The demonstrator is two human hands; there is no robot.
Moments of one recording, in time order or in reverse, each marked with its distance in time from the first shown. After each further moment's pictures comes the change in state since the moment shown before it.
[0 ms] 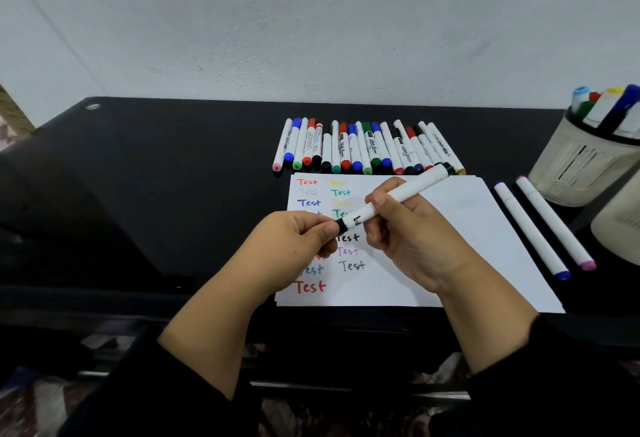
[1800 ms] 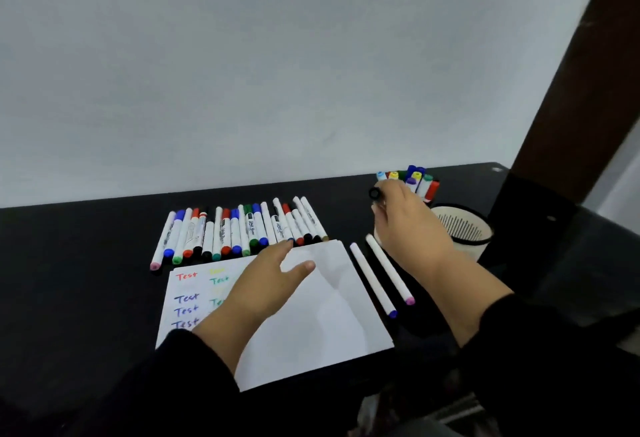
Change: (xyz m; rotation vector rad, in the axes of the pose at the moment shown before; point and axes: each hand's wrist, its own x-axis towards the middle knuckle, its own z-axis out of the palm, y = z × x) left_hand 0.053 0.076 0.096 0.390 -0.072 0.188; right_hand -0.044 -0.134 -0.108 -1.555 0.590 -0.311
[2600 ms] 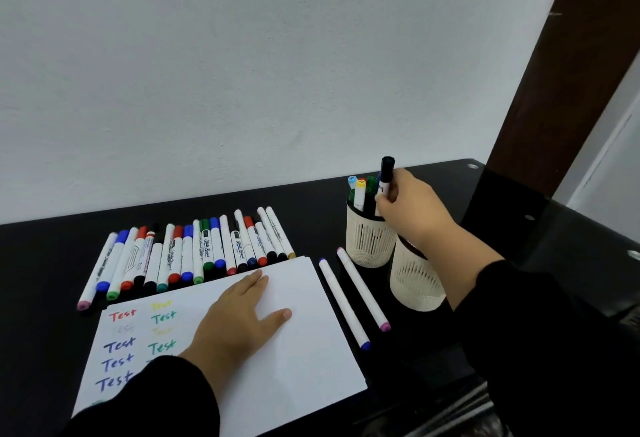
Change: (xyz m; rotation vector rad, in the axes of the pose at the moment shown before) left_hand 0.053 -0.032 0.050 0.389 -0.041 0.082; right_hand 0.059 0.074 -0.007 0.135 -0.094 0.408
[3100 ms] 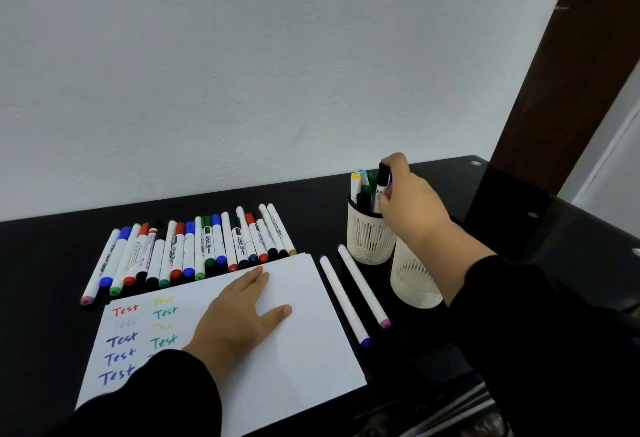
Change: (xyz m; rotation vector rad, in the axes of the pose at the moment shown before) left_hand 0.001 -0.002 0.002 -0.016 -0.001 -0.003; right_hand 0.001 0.002 0.004 -0.140 0.064 -0.138
